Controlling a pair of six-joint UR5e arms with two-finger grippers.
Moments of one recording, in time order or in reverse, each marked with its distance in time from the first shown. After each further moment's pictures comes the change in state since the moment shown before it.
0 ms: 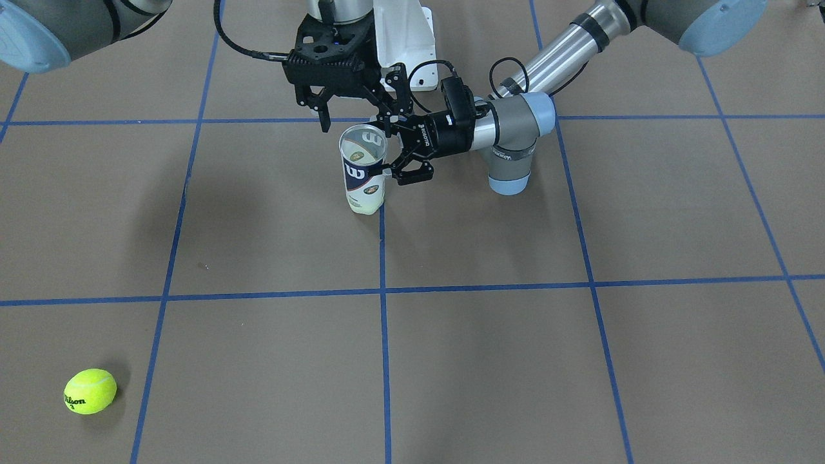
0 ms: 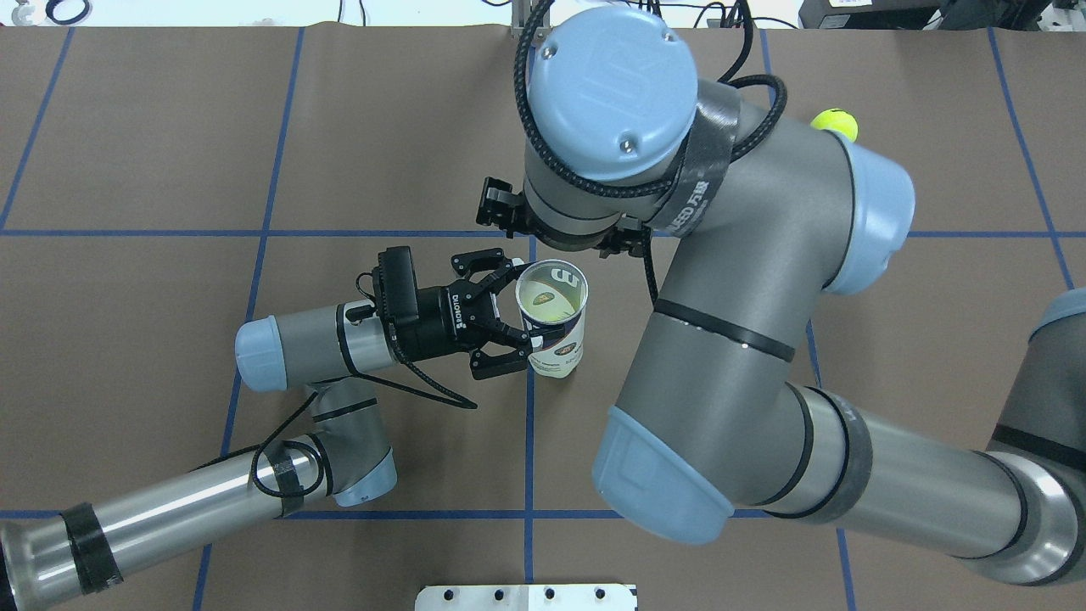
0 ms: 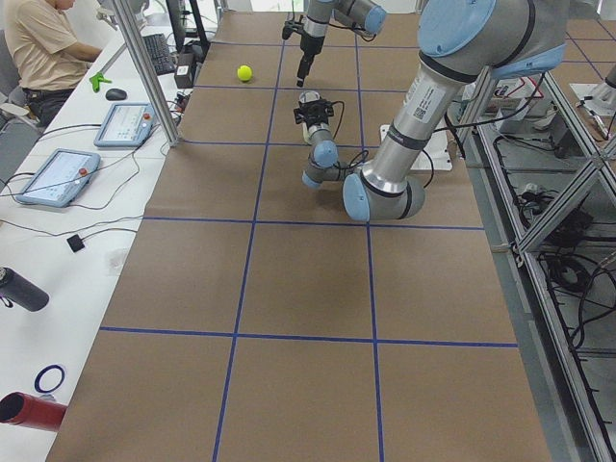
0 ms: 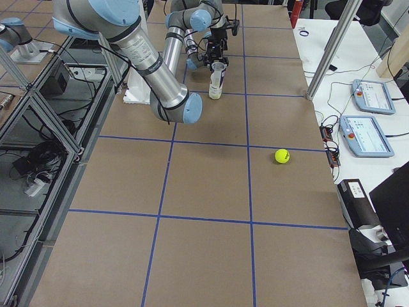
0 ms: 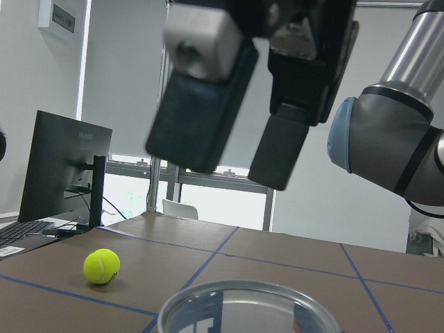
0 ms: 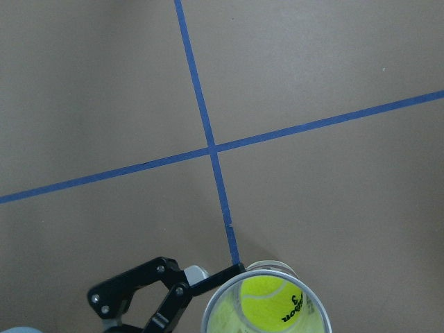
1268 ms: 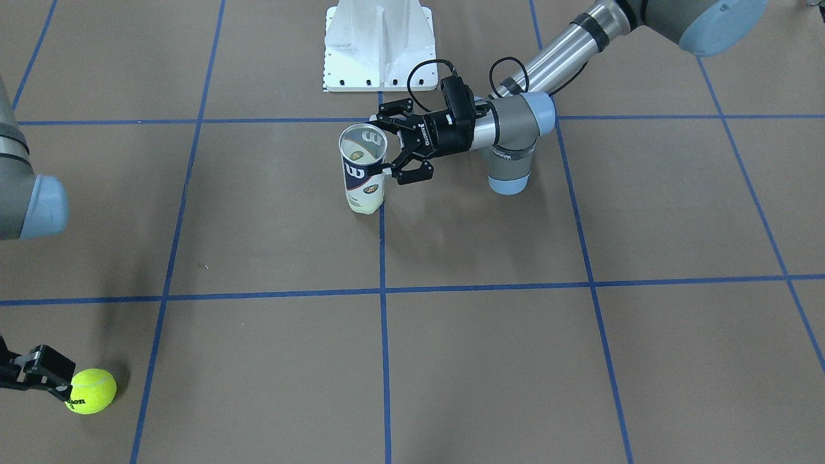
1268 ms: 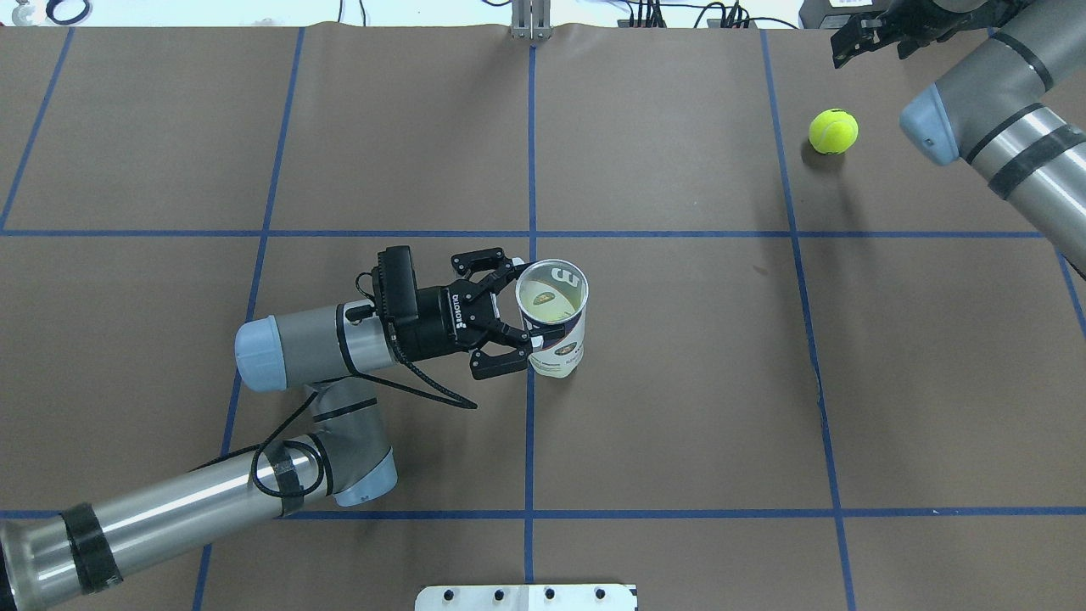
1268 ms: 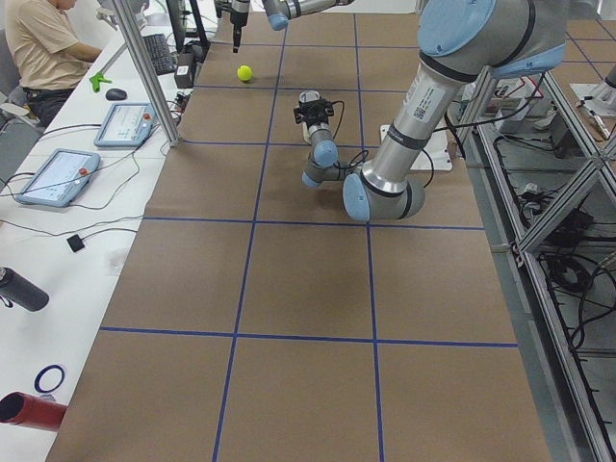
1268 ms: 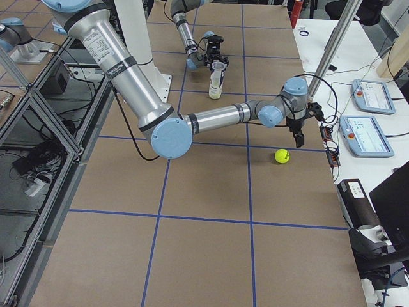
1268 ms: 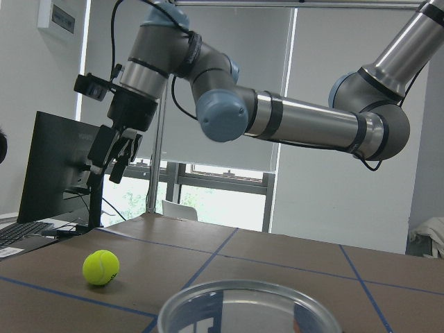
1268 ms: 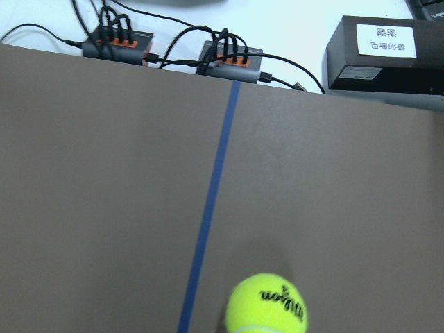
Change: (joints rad) left arm -0.001 0.000 -0.002 -0.002 0.000 -0.002; right arm 0.583 -0.240 -0.856 0.916 0.307 -0.809
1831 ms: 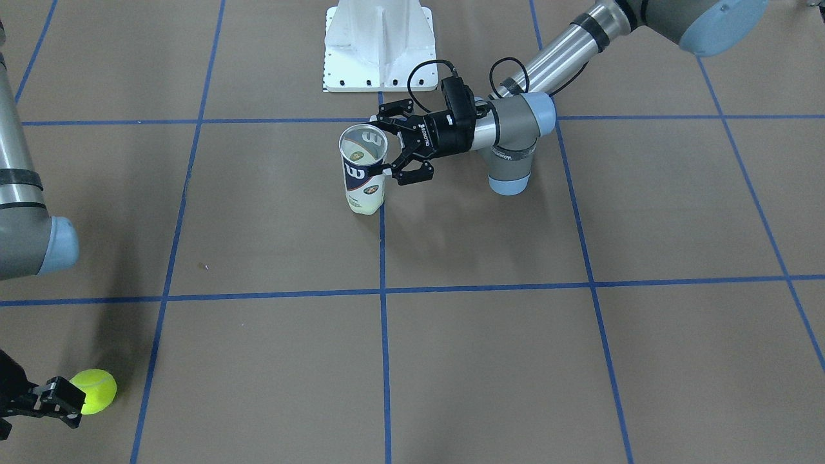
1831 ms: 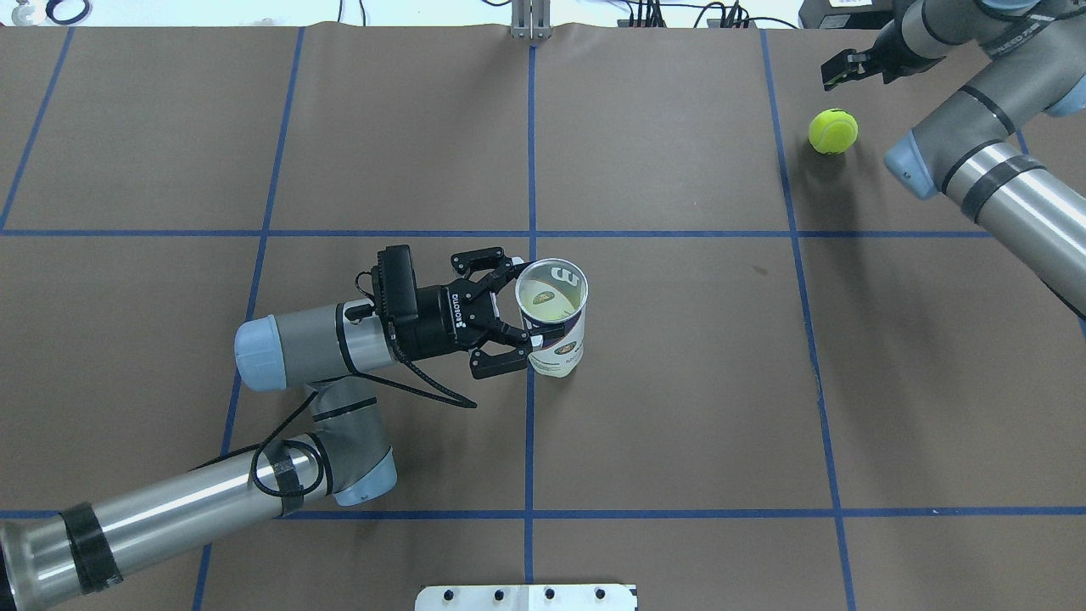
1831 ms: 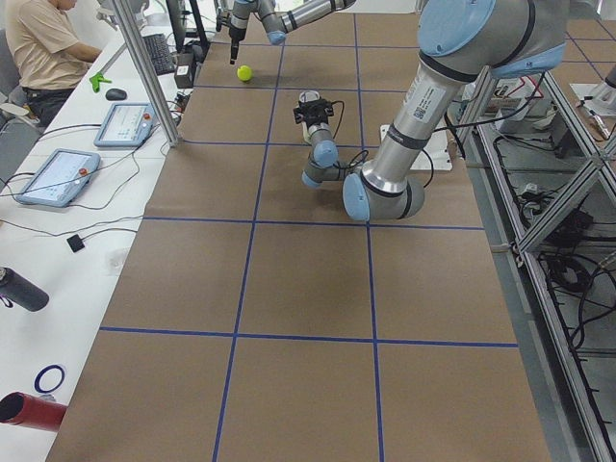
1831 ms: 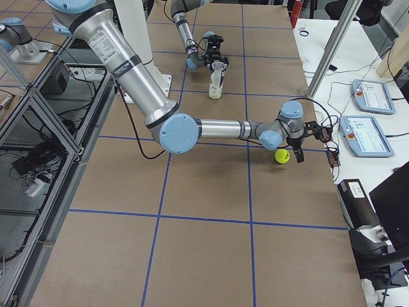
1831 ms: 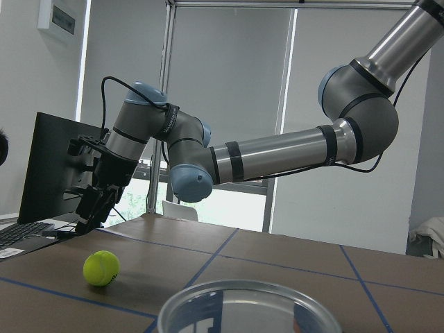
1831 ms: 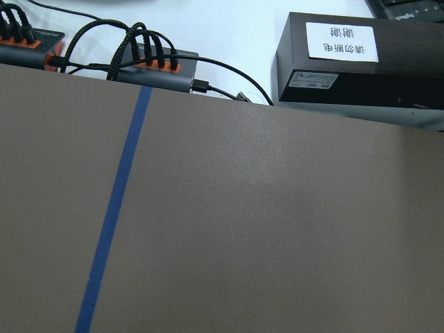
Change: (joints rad) left arm -0.001 0.000 0.000 0.000 0.000 0.000; right arm -0.062 0.018 -0.203 0.287 -0.061 0.127
